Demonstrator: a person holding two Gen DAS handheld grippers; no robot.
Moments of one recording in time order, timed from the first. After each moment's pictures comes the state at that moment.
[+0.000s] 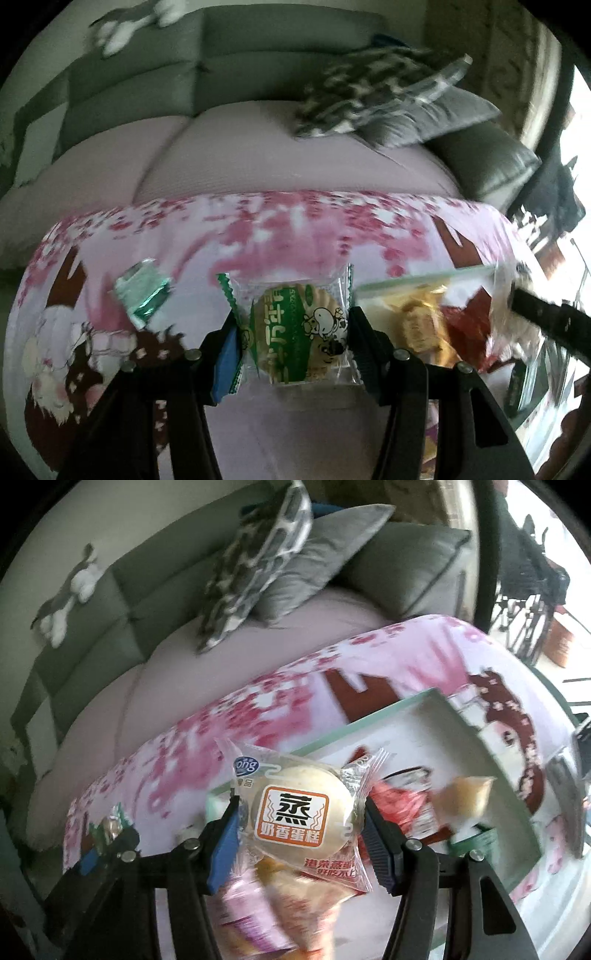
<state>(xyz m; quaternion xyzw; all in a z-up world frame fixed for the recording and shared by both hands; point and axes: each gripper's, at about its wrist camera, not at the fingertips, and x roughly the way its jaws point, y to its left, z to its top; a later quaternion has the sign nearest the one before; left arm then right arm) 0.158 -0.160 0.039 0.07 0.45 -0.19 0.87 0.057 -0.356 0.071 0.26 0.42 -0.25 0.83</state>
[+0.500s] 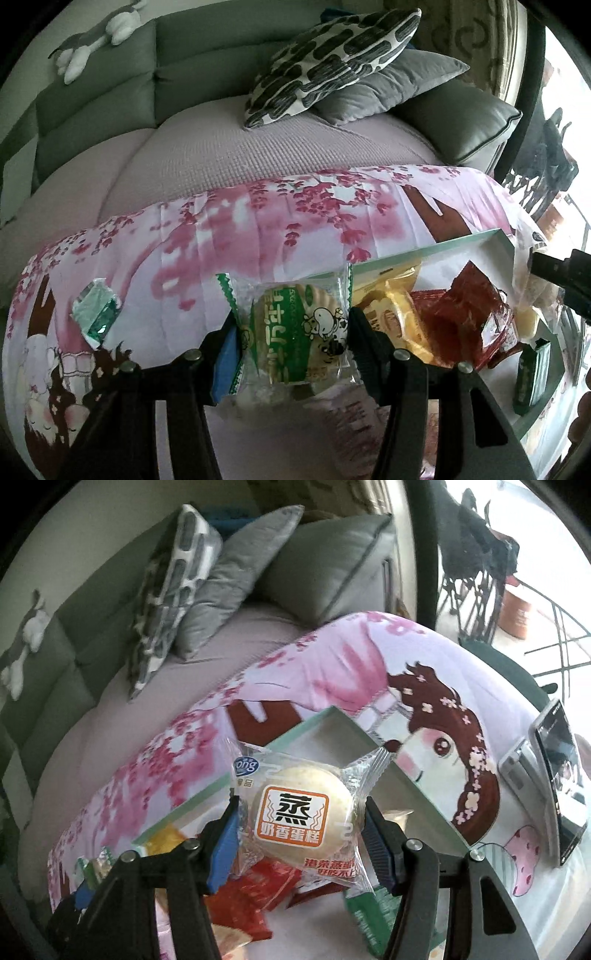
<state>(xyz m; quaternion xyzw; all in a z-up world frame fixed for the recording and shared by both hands) 0.153 -0.217 0.013 0.13 0.45 -0.22 0.86 0.026 -0.435 0.048 0.29 0.40 -0.32 0.81</state>
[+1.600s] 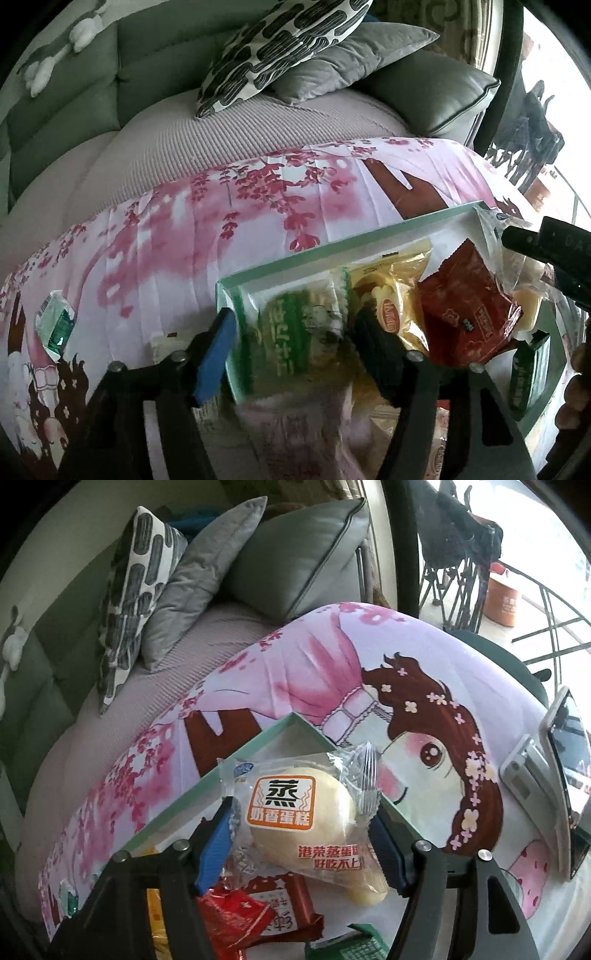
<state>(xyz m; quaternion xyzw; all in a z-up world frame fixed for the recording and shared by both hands) 0.146 -0.263 -0.011 0.15 0.46 -0.26 0.84 0.029 -0.466 0.020 0.30 0.40 -0.35 0.79</state>
